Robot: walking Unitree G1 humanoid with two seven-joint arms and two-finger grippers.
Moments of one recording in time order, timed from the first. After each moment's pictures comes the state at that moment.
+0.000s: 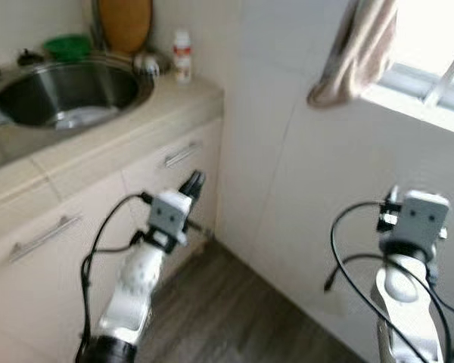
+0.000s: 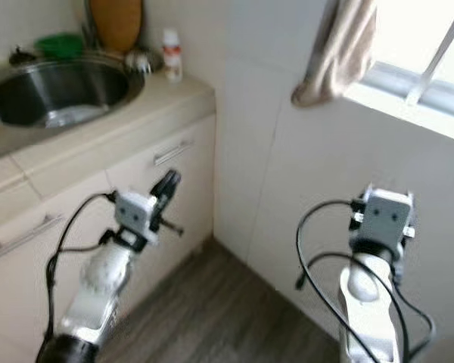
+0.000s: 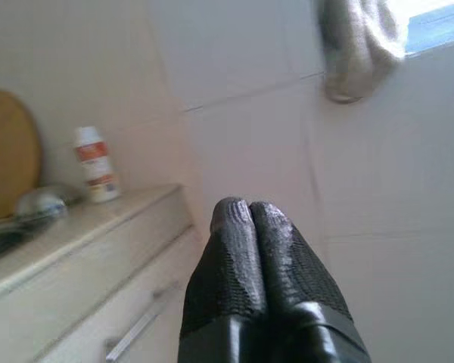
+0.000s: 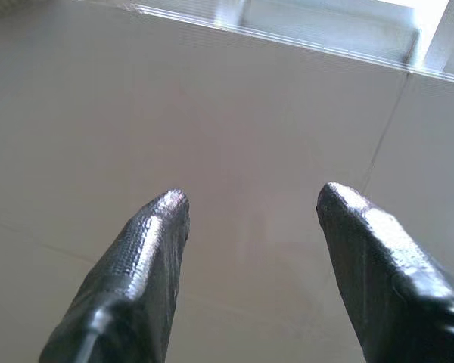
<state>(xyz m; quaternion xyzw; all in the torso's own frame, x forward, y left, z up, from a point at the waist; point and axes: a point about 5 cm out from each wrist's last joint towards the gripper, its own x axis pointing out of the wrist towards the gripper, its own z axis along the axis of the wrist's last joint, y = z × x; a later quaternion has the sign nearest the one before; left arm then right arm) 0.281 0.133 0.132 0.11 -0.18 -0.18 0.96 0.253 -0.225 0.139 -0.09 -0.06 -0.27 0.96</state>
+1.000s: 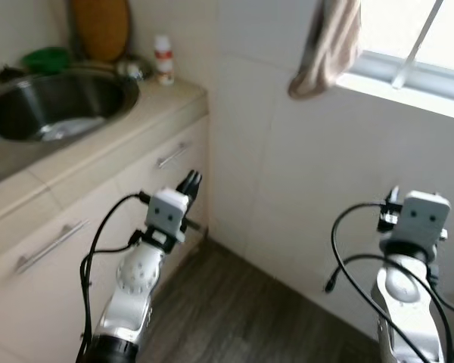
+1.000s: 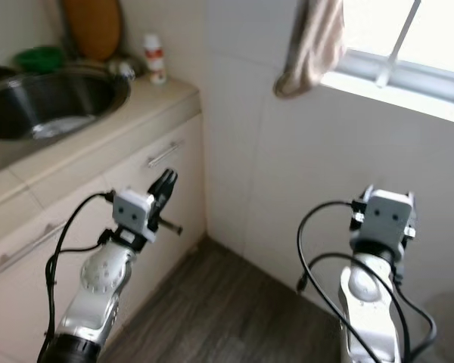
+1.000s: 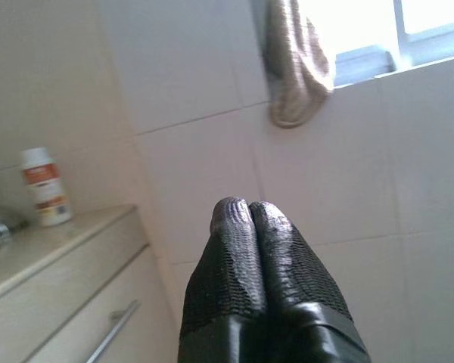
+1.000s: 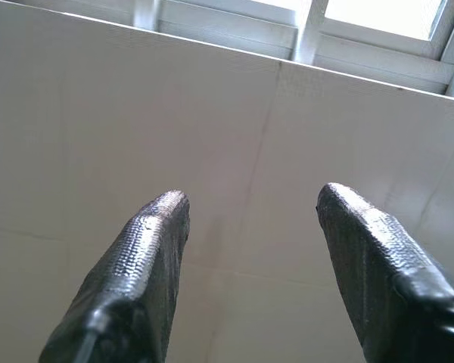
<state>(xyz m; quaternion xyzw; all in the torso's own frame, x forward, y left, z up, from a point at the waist) 0.279 0.126 0.131 0.11 -0.18 -0.20 0.96 0.252 -0.228 0.140 -0.09 -0.06 -0.28 0.95</state>
